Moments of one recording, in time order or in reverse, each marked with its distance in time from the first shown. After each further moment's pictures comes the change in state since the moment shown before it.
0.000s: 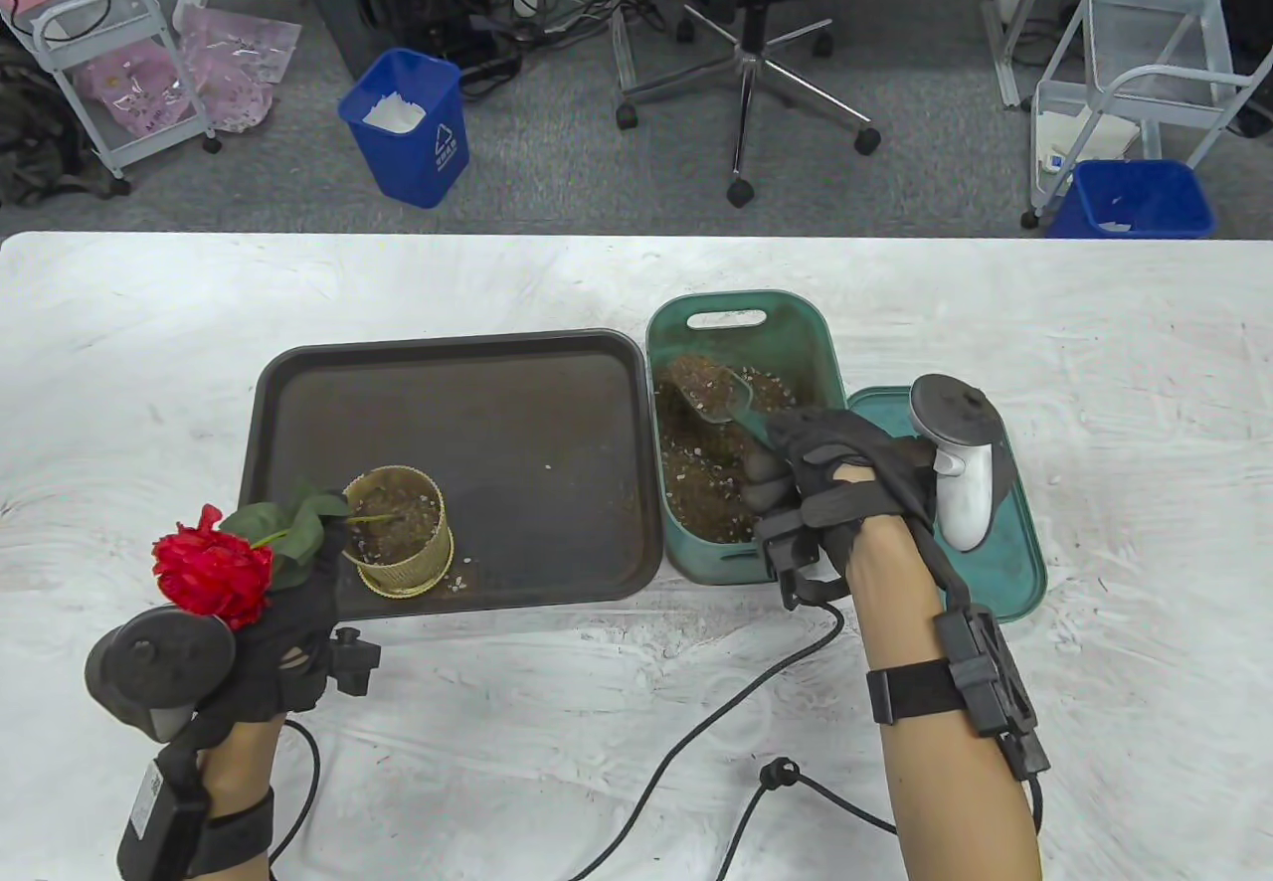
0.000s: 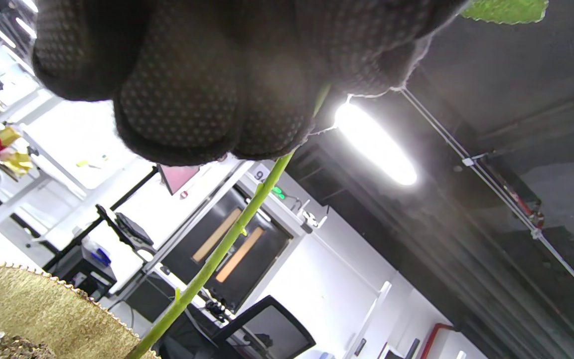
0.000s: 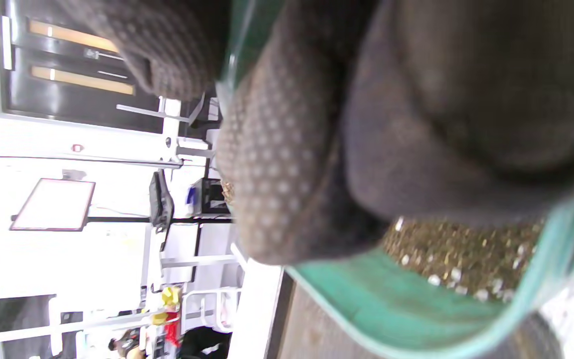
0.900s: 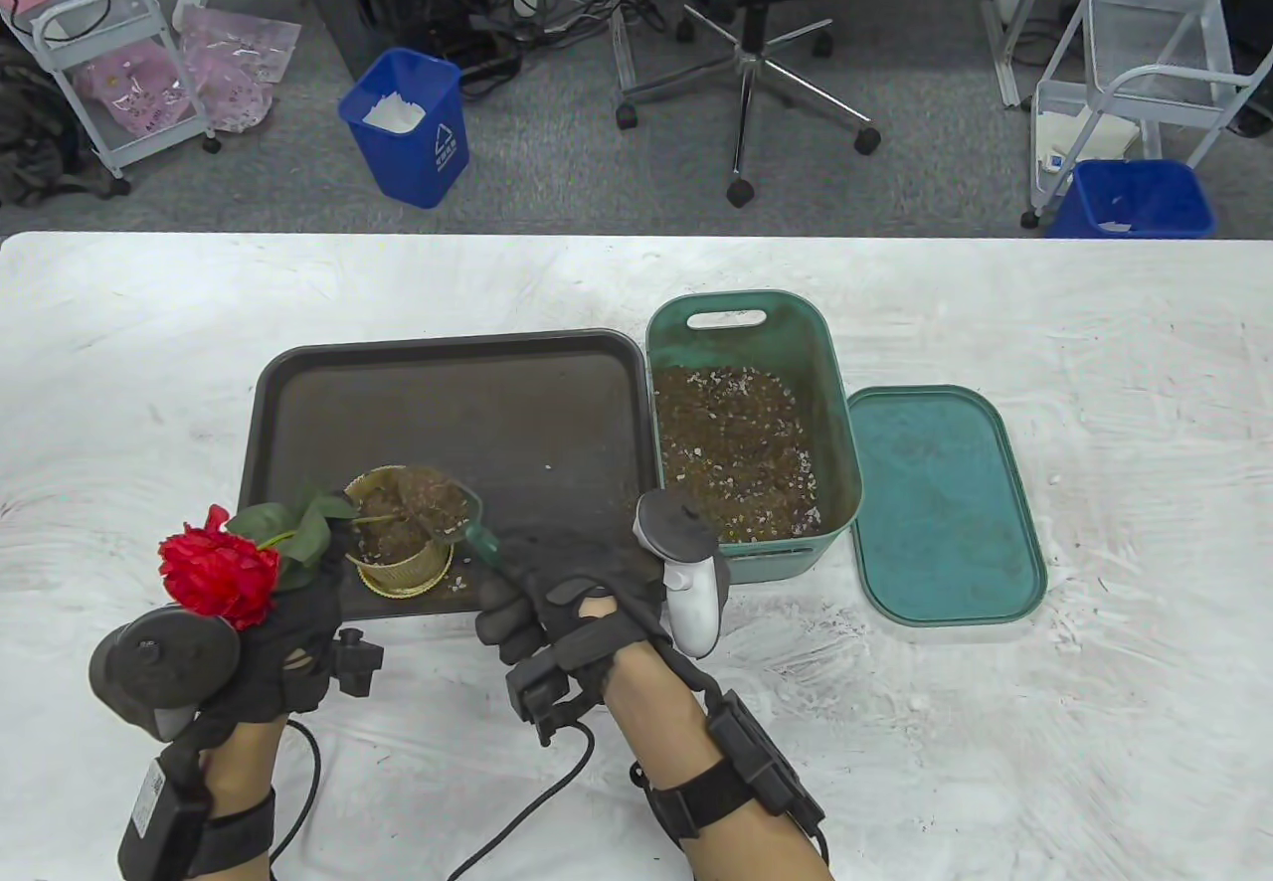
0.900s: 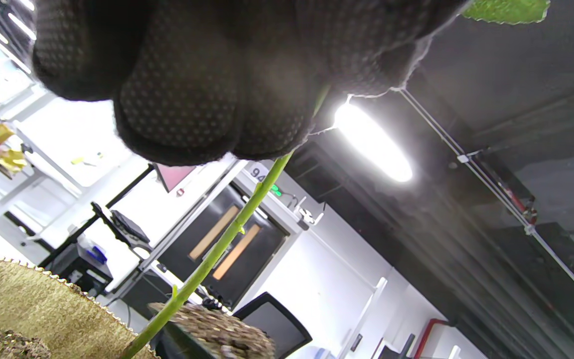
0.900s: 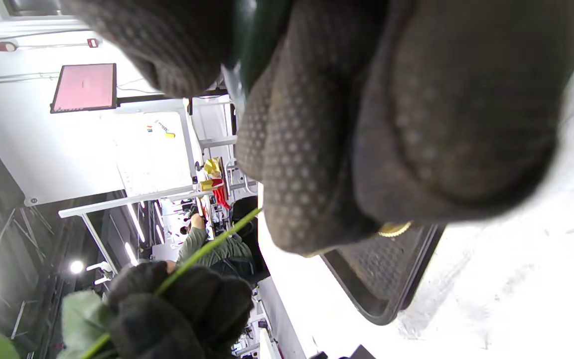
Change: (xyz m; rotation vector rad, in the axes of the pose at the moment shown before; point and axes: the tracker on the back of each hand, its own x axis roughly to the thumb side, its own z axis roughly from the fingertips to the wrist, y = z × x) left_hand 0.001 -0.001 0.000 -0.010 -0.012 0.002; right_hand -0.064 0.209 0.019 0.381 -0.072 -0.101
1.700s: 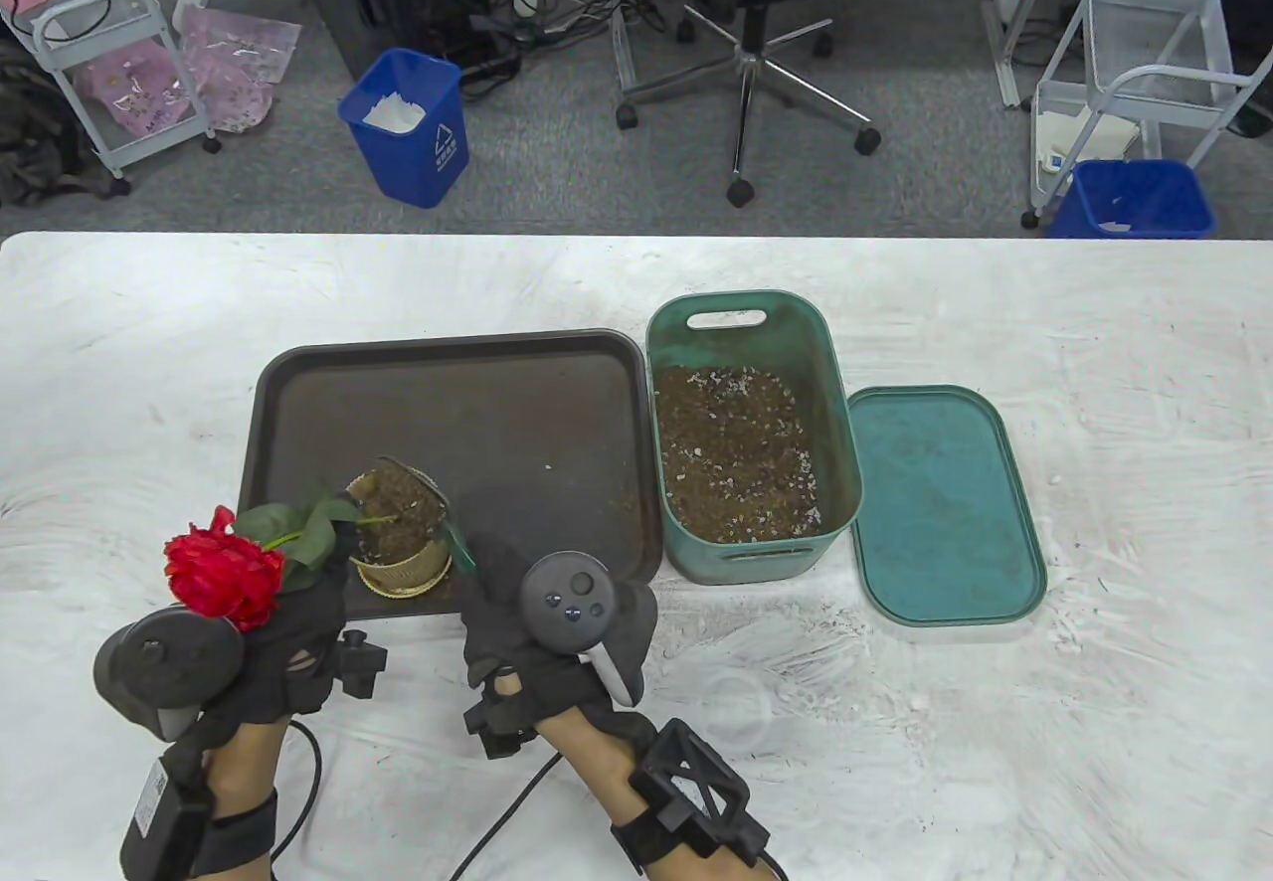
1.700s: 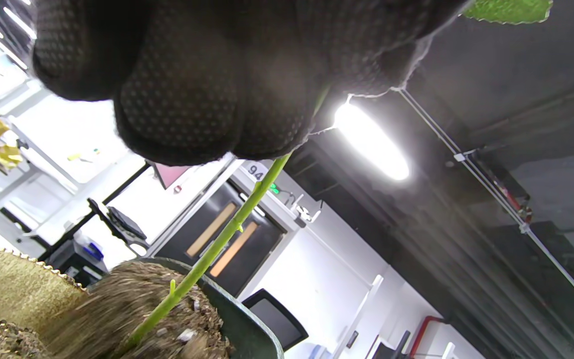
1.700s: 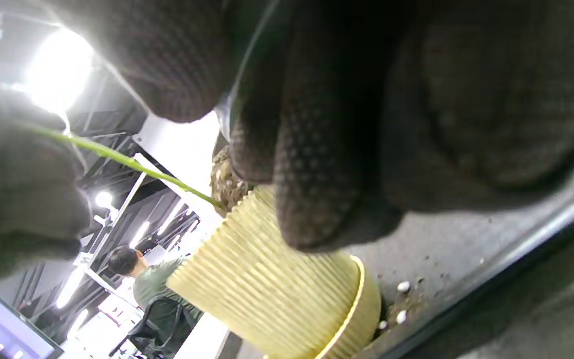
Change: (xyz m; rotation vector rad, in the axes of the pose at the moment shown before) left_hand 0.002 -0.003 0.001 -0.009 -0.008 0.007; right_hand -0.004 0.048 0.013 -0.428 -0.489 0.789
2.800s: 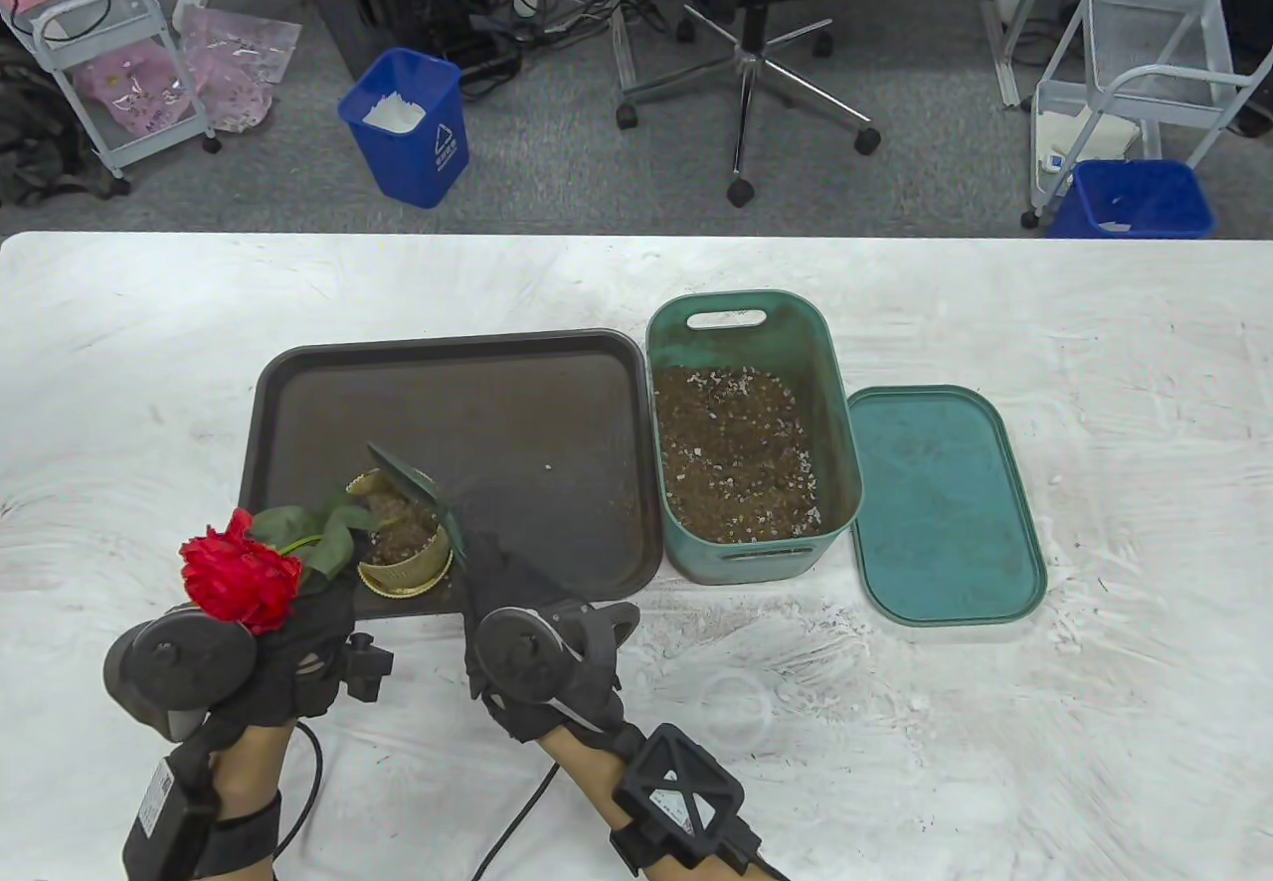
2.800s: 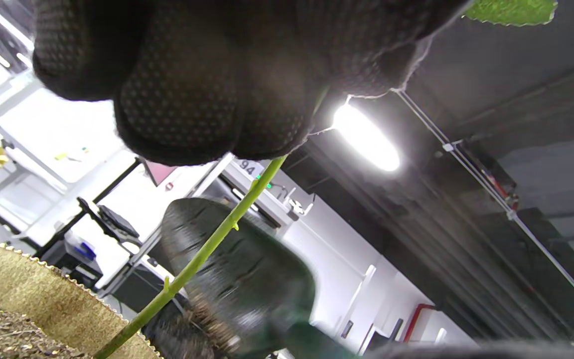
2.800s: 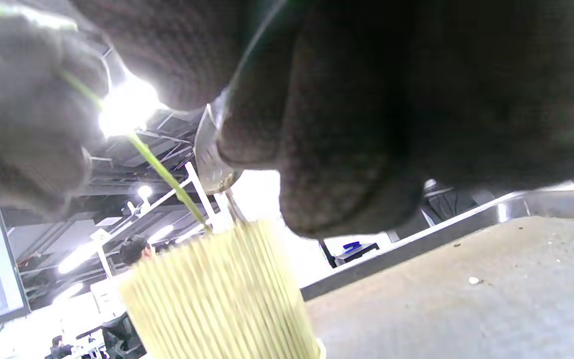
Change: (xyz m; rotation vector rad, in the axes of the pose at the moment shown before) left_hand 0.009 -0.004 0.001 -0.019 -0.040 -0.030; right_hand 0.020 -0.010 0.010 -0.156 -0.198 0.254
